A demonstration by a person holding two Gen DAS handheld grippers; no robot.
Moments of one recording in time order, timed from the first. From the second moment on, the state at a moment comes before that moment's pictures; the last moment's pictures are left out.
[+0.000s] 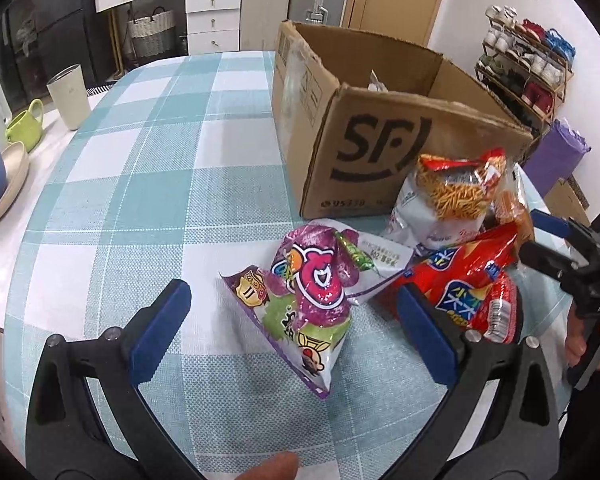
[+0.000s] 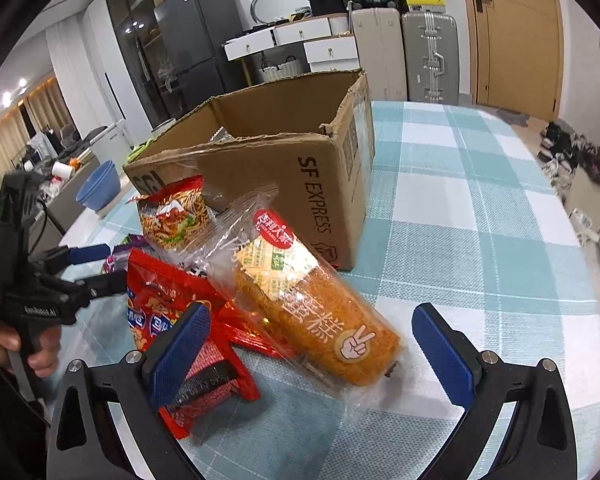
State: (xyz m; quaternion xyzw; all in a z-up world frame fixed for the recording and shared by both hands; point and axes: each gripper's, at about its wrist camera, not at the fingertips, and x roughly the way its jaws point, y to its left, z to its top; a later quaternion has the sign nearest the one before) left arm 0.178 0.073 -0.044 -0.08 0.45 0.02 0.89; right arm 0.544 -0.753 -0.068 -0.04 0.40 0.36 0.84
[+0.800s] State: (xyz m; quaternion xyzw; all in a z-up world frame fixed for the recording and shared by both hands) left arm 0.188 0.065 -0.054 -0.04 0.47 -0.01 0.88; right arm 0.540 -0.756 -0.075 -0.08 0.40 0.39 0.83
